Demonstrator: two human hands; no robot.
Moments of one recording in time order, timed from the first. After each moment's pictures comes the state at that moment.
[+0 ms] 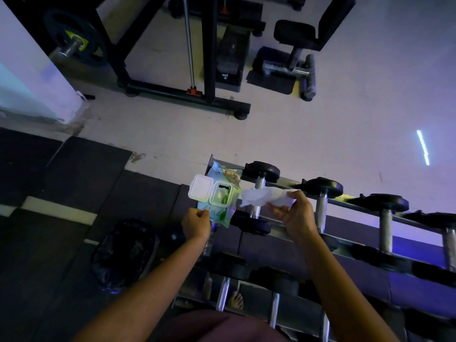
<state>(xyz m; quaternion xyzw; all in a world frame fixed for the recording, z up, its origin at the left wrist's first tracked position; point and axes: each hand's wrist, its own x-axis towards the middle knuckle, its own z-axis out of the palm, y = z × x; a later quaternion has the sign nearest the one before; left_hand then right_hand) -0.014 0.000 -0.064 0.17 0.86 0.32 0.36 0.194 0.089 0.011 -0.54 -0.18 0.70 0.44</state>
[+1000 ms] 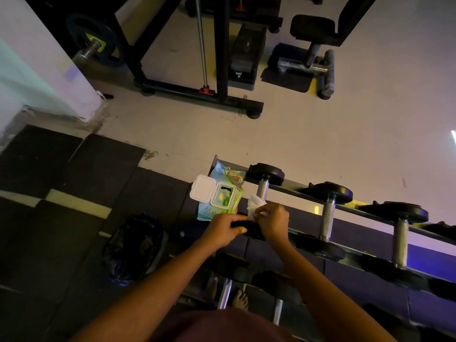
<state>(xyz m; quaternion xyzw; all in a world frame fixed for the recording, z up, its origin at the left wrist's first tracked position) 0.025 0.013 -0.046 0.50 0.69 0.22 0.47 0.172 0.085 -0.067 -0.67 -0.63 0.37 0.13</state>
